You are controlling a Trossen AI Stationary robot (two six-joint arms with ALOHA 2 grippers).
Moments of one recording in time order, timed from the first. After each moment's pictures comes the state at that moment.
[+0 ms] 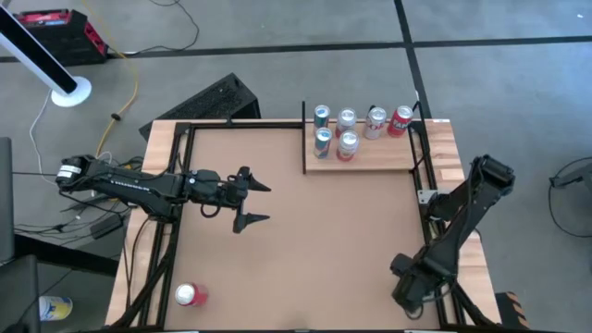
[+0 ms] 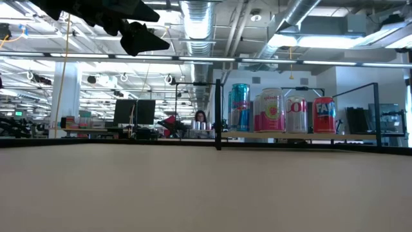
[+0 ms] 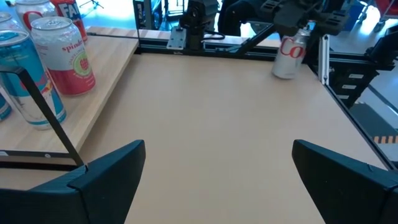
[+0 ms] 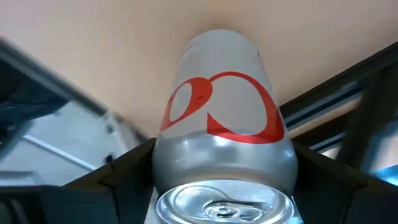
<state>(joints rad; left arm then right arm) -0.07 1.03 0.59 0.20 -0.07 -0.09 0.92 1.52 1.08 -1.04 -0.35 1.67</state>
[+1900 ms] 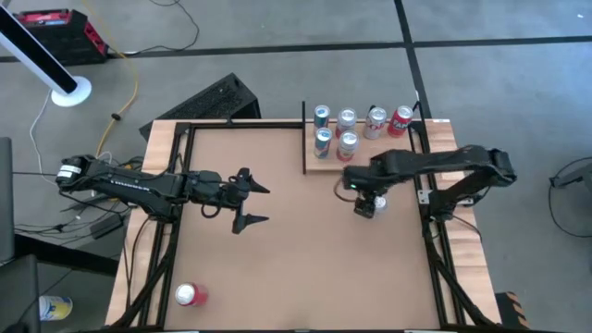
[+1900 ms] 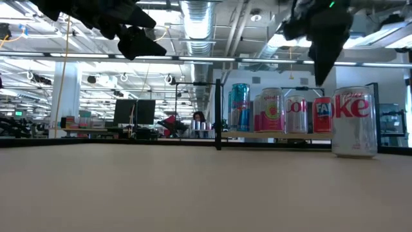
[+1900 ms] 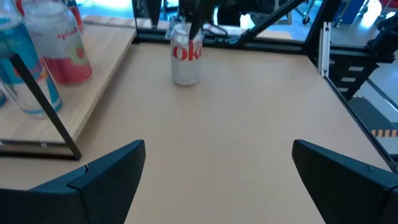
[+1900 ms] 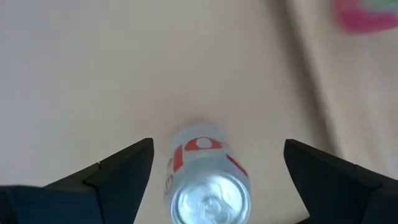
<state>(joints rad) -0.06 1.03 0.59 0.17 -0.06 -0.11 -0.04 1.44 1.21 -1.25 0.14 0.37</state>
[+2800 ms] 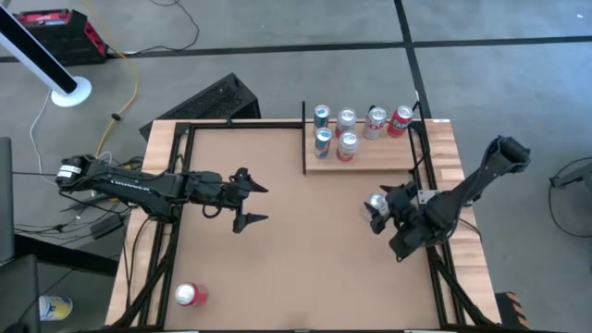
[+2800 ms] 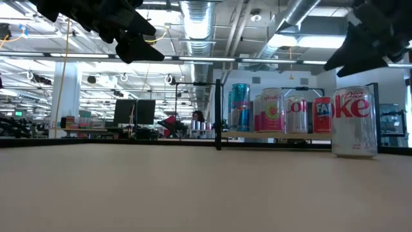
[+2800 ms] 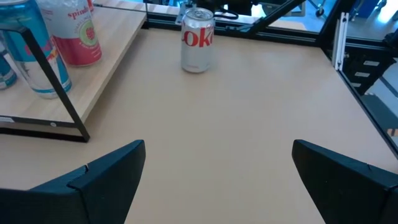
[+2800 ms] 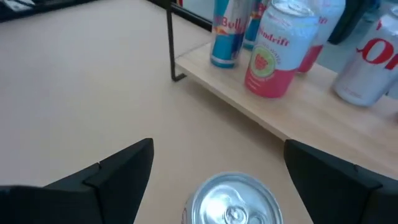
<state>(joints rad) -0.06 1.03 0.59 0.13 -0.09 -0.14 0.66 1.11 0.72 -0.96 1.09 1.31</state>
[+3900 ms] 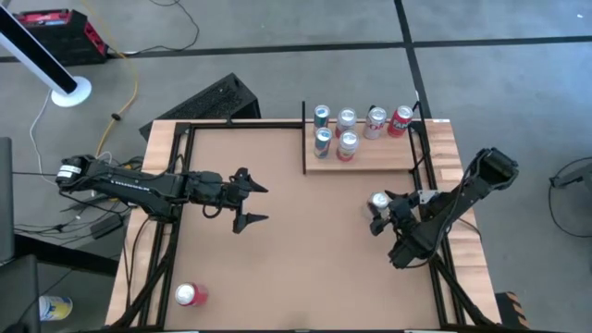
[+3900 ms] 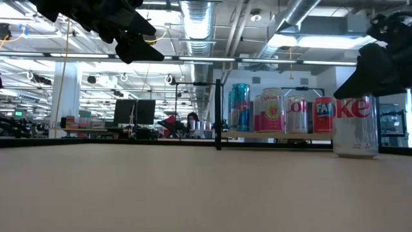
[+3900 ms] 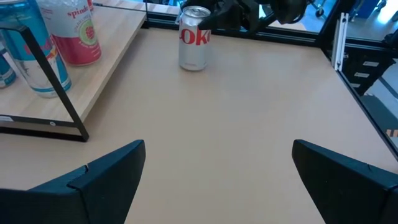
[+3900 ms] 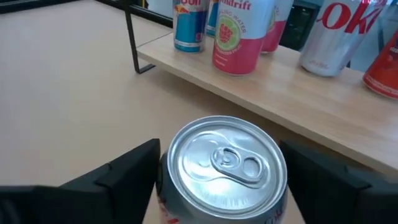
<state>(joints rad) -0.06 1.03 0.59 0.12 -0.09 -0.14 0.75 1.42 0.63 -1.16 1.14 1.91</state>
